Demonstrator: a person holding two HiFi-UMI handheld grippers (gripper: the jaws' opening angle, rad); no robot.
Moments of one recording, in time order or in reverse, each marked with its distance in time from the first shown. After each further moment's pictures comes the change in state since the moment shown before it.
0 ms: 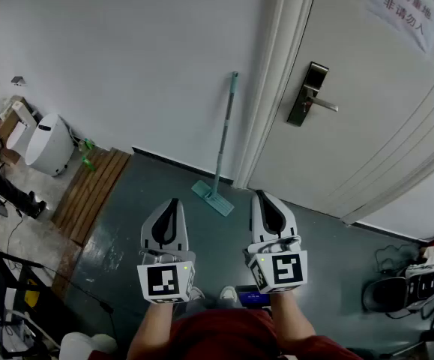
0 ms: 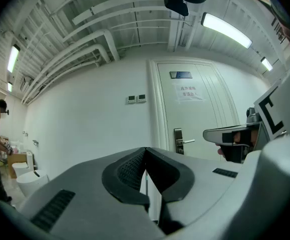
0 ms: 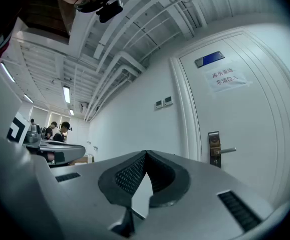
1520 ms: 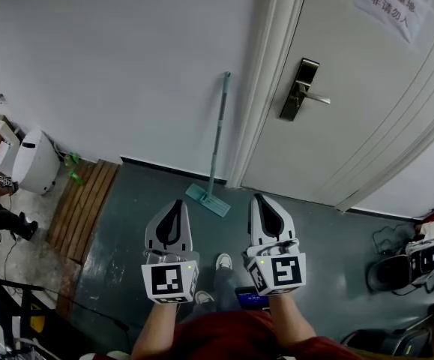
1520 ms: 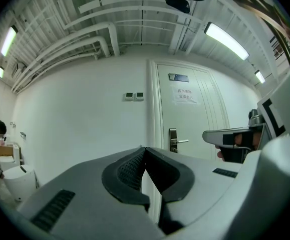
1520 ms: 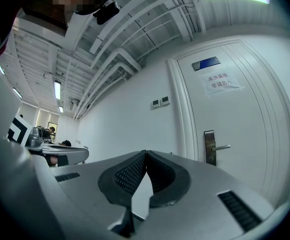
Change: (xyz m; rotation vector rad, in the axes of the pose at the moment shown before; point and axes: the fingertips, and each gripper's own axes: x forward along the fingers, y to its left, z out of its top) left arm 0.000 0.045 -0.020 -0.048 0.005 -0.125; right arm 0.009 0.053 -0.012 0.011 -0.001 -0.120
